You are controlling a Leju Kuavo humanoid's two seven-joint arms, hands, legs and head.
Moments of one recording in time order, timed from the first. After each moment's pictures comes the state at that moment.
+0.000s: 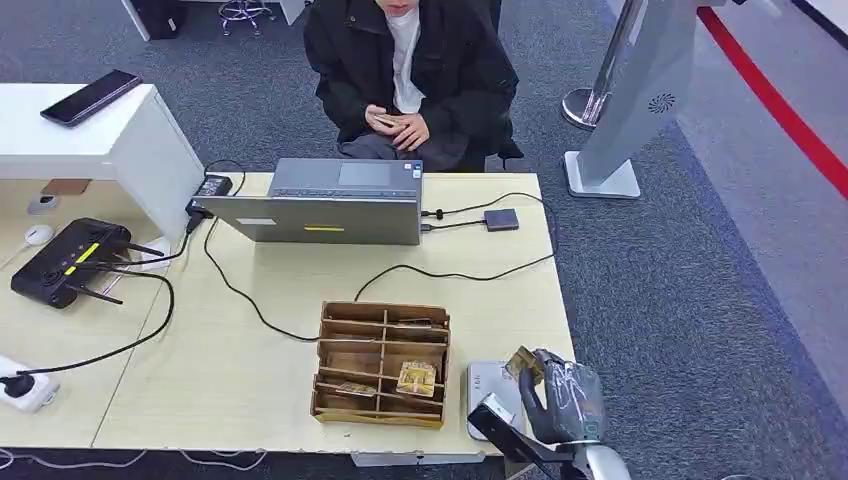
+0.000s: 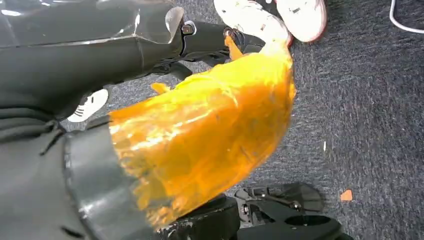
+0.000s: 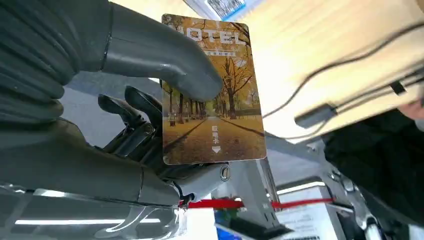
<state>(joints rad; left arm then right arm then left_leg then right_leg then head) -0.08 -0.15 -1.21 -0.09 0.97 0.59 -0.21 0.17 -0.10 0.43 -1.56 1.07 -0.44 0.20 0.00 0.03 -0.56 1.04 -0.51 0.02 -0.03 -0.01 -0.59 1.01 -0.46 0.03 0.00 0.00</state>
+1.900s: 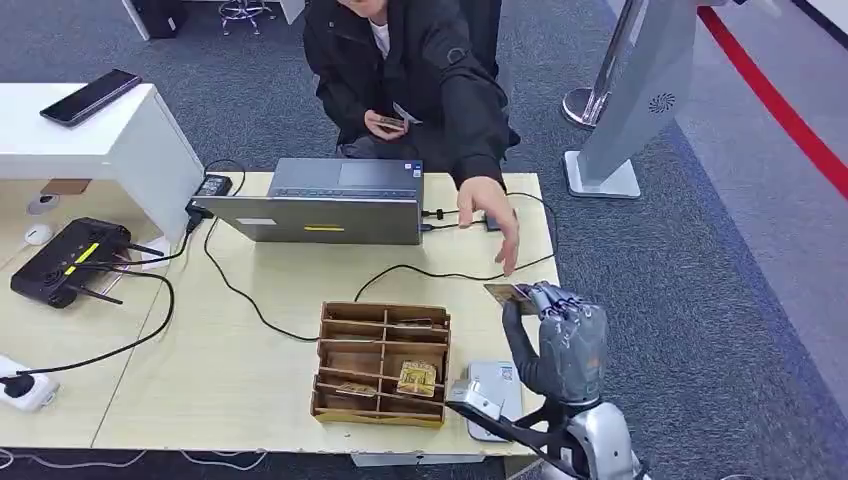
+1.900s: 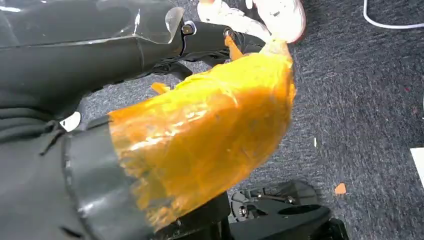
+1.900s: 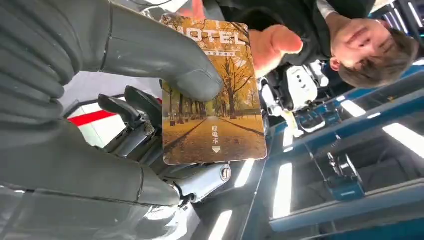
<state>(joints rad) -0.09 -0.15 -1.30 -0.09 0.97 0.58 -0.20 0.03 -0.03 0.44 -1.76 1.22 -0.57 0.02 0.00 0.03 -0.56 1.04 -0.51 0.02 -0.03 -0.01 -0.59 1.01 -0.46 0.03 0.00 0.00</state>
